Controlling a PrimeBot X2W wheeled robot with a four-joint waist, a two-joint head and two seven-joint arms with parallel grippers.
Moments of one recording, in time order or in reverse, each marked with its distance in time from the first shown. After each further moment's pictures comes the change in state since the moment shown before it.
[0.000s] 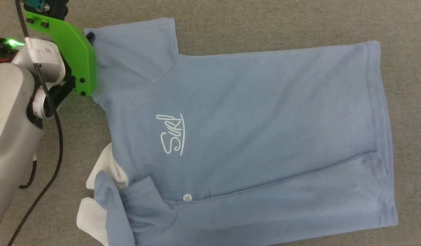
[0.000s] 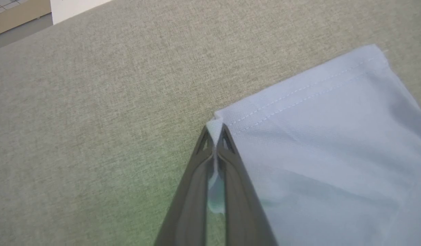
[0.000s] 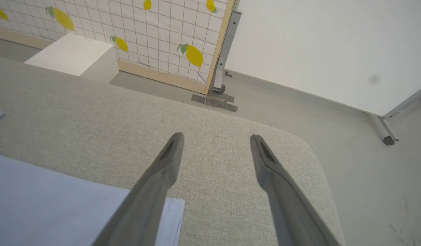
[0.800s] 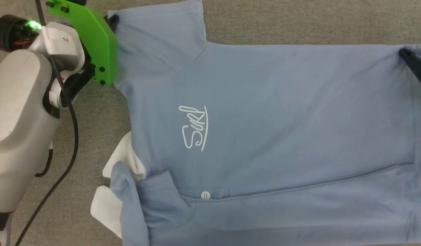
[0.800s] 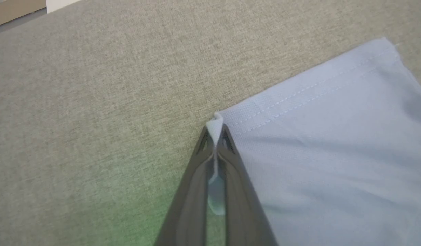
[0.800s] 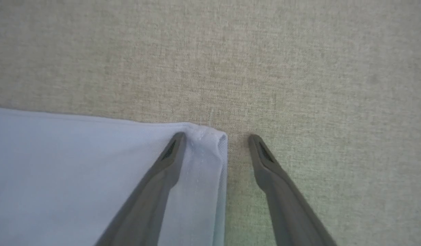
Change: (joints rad) left arm -0.059 -0.058 -0.023 -0.015 0.000 0.003 -0.005; right arm -0.108 0.062 0.014 0.379 0.051 0.000 0.400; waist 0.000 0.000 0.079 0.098
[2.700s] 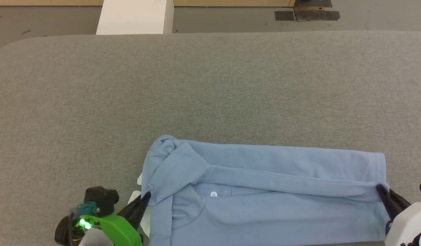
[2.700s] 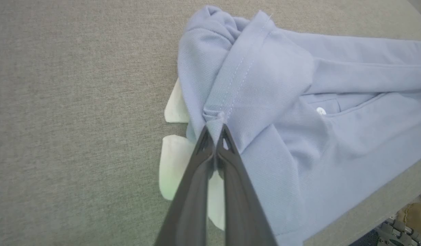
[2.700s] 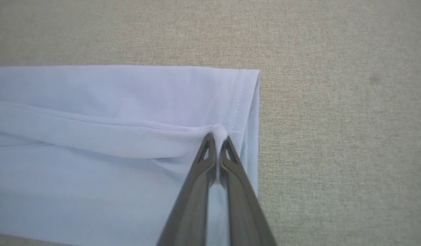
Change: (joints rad) left arm 0.919 0.071 -0.022 -0.341 -0.077 0.083 -0.532; right arm 0.781 0.097 -0.014 -0.140 0.027 0.000 -0.581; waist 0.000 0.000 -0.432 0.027
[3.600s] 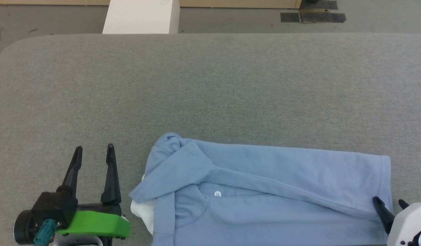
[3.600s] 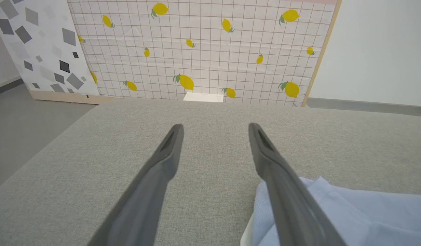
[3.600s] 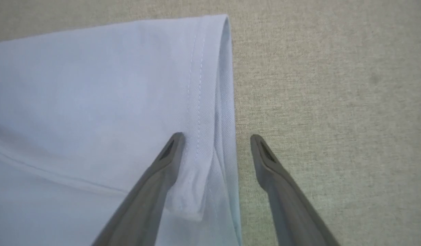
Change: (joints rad) left arm 0.091 -0.110 0.232 -0.170 0.227 0.311 -0.321; right arm -0.041 0.081 -0.097 0.107 -0.082 0.000 0.105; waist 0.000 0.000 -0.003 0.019
